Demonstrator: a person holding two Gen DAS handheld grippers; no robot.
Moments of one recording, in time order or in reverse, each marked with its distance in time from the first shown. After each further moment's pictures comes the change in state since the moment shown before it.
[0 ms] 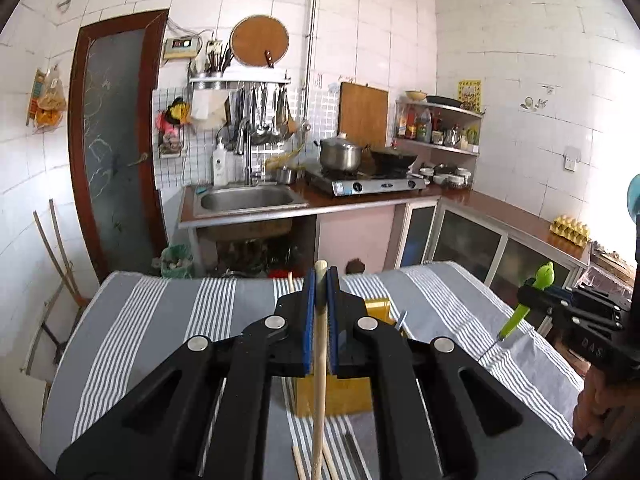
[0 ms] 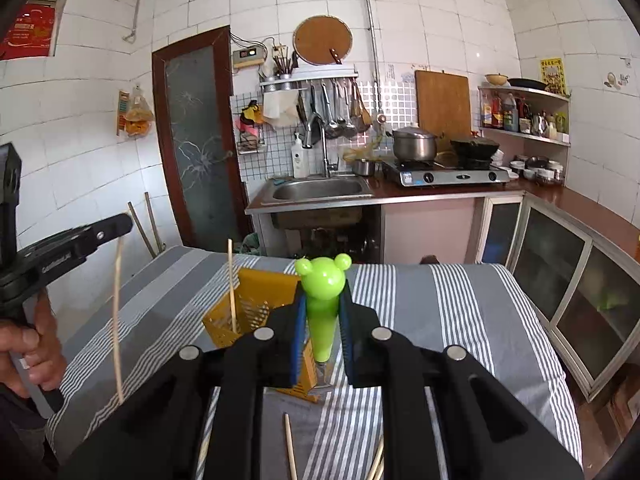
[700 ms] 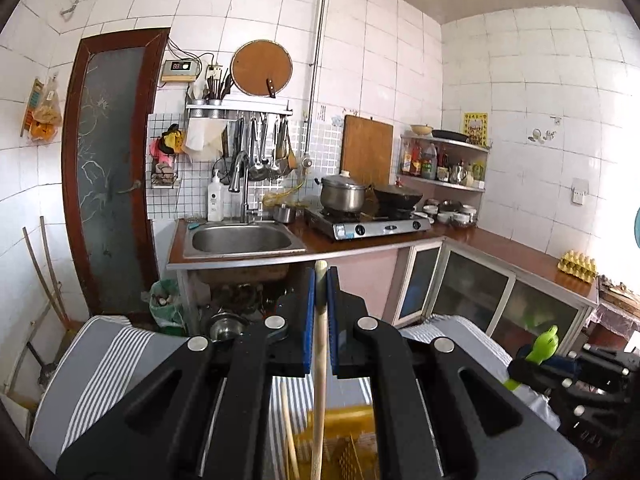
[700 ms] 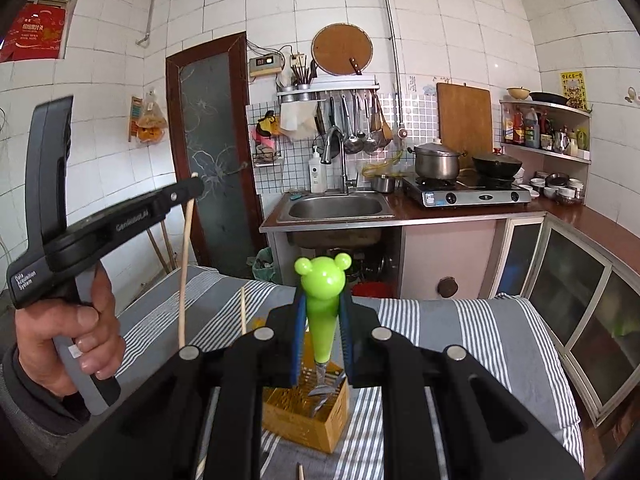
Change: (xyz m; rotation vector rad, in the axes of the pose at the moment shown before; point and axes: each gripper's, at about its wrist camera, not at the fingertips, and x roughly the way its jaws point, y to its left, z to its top) left arm 0.085 0.003 0.065 -0.034 -0.123 -0.004; right arm 0.063 0.016 0.043 -0.027 -0.017 0.048
